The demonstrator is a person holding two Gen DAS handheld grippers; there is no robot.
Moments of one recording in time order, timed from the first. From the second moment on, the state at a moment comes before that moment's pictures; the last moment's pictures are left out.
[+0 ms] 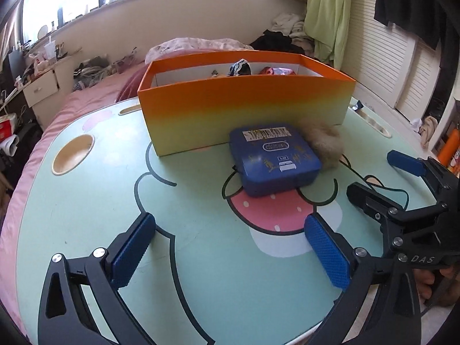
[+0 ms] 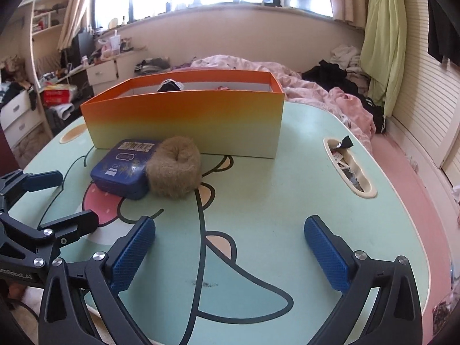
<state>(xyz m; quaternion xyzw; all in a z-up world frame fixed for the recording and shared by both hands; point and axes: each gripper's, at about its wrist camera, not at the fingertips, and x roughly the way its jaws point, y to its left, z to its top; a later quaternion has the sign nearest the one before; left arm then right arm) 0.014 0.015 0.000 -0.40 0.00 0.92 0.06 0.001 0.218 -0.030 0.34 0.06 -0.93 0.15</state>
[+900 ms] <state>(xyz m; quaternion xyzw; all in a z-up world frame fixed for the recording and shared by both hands) 0.007 0.016 -0.001 -0.40 0.01 0.92 0.06 0.003 0.219 -0.032 0.33 0.06 -0.93 0.15</state>
